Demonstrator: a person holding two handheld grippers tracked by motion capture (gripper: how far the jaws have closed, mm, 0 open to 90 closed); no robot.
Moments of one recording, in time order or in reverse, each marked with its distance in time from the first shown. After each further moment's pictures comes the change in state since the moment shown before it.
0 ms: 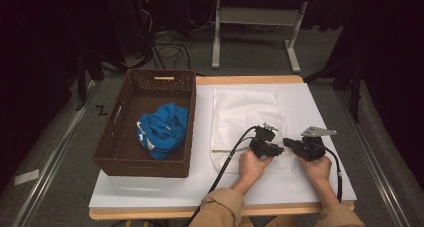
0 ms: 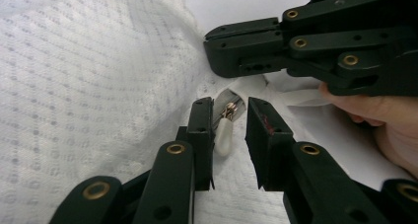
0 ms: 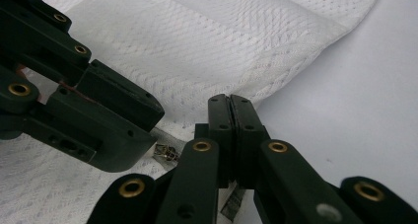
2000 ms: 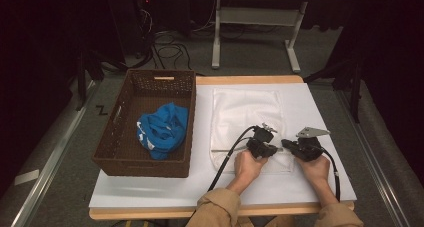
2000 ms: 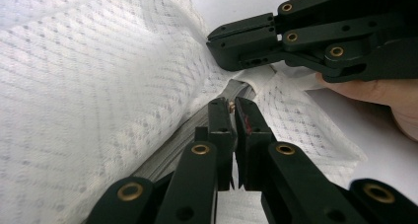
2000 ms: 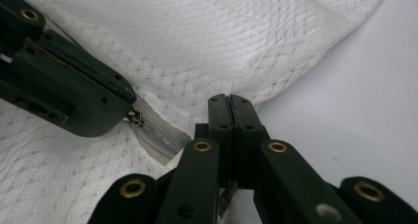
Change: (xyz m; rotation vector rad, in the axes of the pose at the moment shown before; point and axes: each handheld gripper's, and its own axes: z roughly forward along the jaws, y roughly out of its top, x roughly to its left) left arm -0.001 -0.002 -0.013 0.030 0.075 0.078; right arm 0.007 0.002 0.006 0.059 -0.039 -0.060
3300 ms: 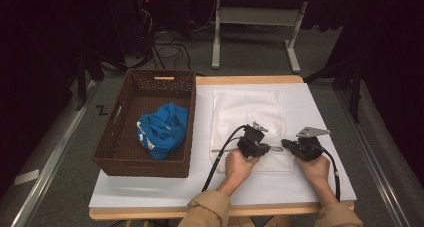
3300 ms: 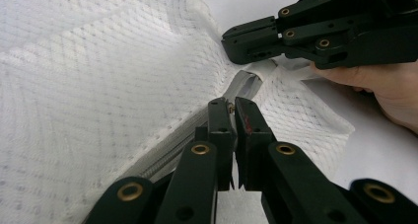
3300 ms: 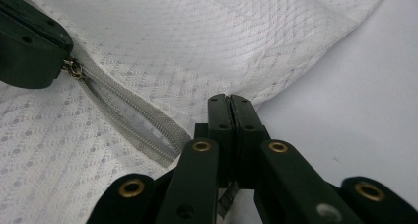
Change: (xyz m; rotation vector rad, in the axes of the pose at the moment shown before) left arm 0.011 -0.010 -0.030 -0.043 -0.001 0.006; right arm -0.001 0.000 0.000 0.004 0.006 0.006
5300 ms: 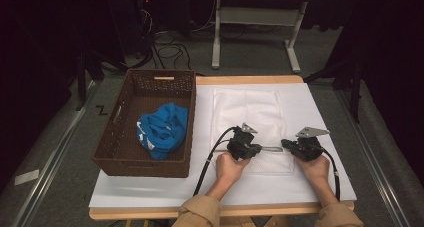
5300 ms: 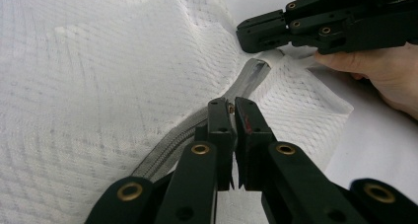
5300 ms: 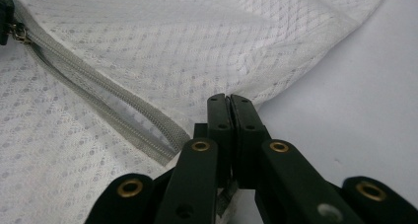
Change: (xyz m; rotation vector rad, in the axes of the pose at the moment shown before) left arm 0.011 -0.016 -0.024 -0.029 0.006 0.000; right arm 0.000 0.000 0.001 -0.001 -0.002 -0.006
